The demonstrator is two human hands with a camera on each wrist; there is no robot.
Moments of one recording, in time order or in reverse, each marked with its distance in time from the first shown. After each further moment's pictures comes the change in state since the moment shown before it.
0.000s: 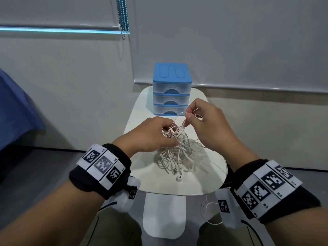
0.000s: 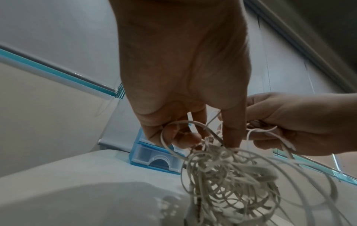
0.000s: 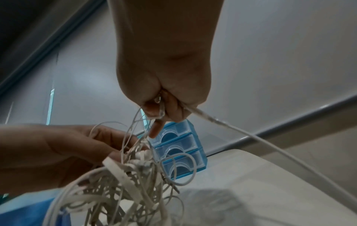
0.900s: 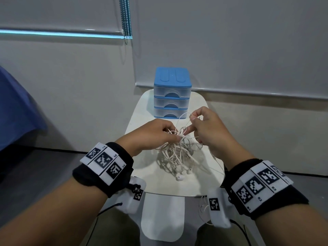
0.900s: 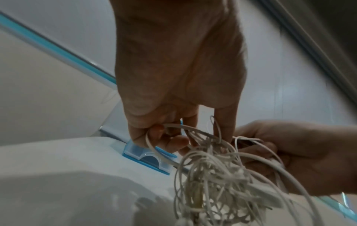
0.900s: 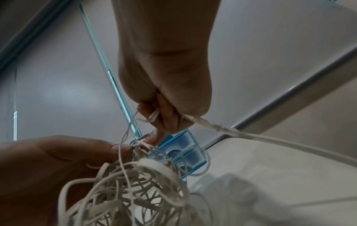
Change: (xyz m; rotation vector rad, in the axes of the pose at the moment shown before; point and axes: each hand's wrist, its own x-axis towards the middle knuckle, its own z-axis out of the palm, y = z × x) left_hand -0.001 0.010 0.000 -0.223 -0.049 -0.171; right_hand 0.004 0.005 0.003 0.354 -0.043 0.375
